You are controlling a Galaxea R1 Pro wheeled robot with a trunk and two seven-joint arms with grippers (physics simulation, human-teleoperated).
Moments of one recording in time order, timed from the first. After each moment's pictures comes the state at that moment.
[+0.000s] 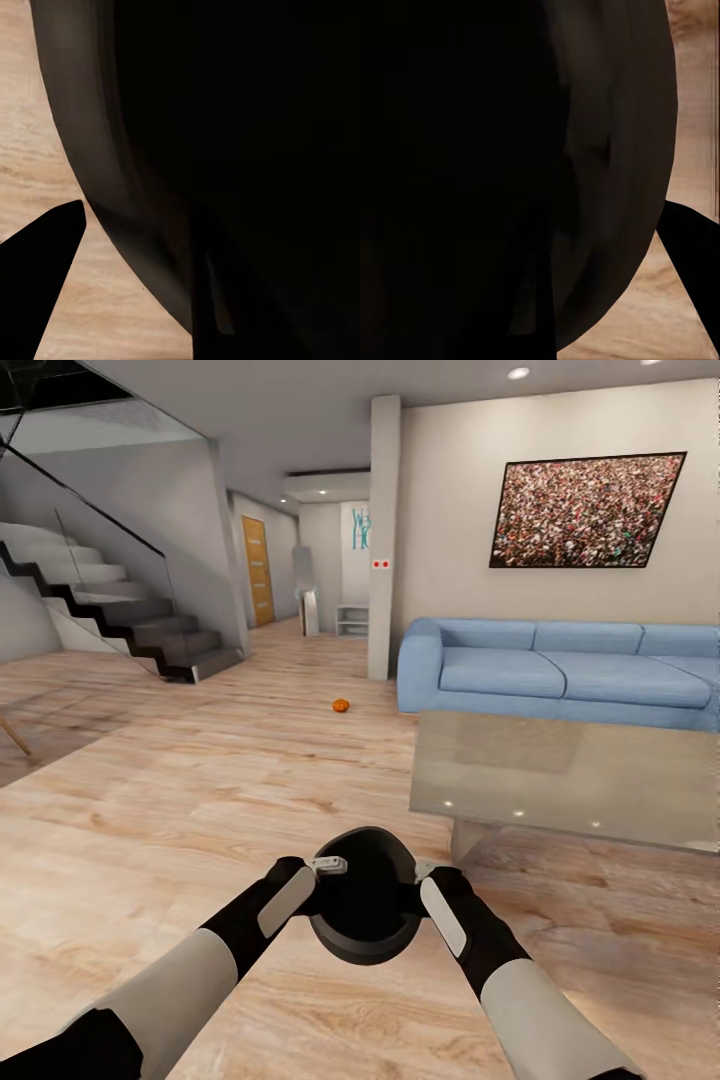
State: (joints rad) left arm -0.81 -0.08 -0.64 -0.66 0.98 0.70 0.50; right arm -0.69 0.15 0.19 -0.74 -0.43 0.73 -0.32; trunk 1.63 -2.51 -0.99
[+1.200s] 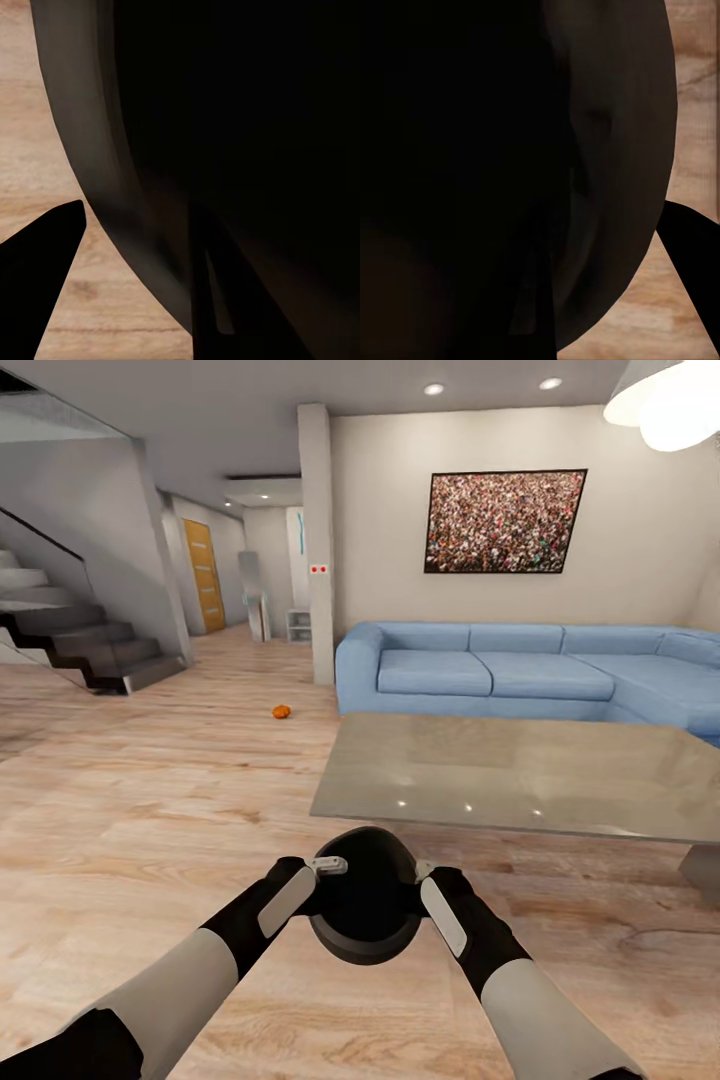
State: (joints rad) left arm -0.81 -0.08 -0.64 -0.66 0.98 0.70 0.50; right arm -0.69 0.15 0.19 -0.73 -0.43 0.73 -0.31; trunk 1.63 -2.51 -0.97
